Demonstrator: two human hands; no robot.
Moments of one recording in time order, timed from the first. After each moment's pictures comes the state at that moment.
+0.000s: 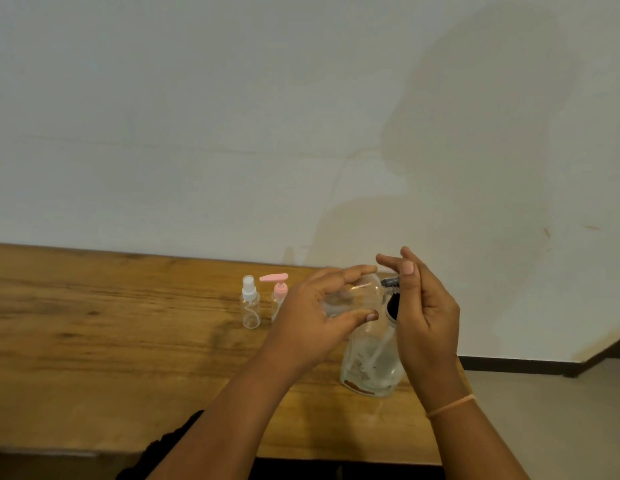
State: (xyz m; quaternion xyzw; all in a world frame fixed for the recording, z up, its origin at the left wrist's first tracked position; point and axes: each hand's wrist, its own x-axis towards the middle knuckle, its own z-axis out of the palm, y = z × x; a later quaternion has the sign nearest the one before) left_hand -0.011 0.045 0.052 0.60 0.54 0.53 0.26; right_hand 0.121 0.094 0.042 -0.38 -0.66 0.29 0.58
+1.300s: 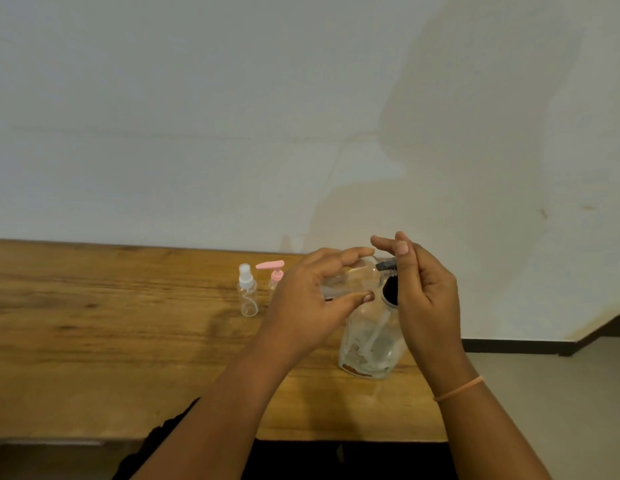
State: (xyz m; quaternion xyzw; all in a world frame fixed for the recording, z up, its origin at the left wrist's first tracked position) left_hand -0.010 0.040 0.059 0.61 0.56 0.51 0.23; right_hand 0.123 0.086 0.053 -0.39 -0.65 0.36 0.54
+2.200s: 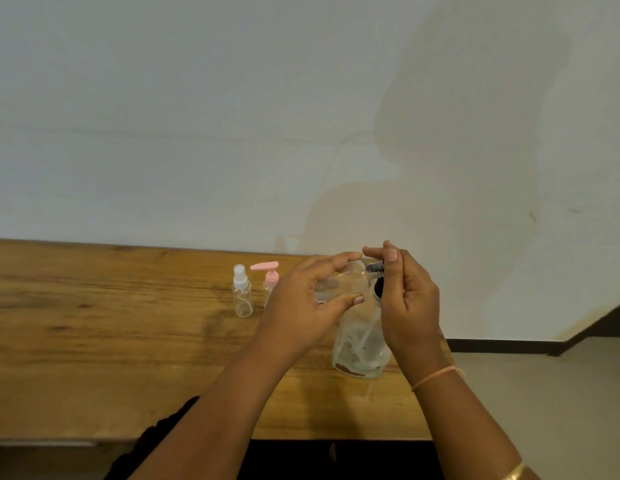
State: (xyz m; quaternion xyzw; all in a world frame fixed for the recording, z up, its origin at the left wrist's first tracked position) left_hand -0.009 0.042 0.049 0.60 0.58 0.50 0.23; right_hand 0.120 0.093 0.035 -0.42 -0.67 0.29 0.54
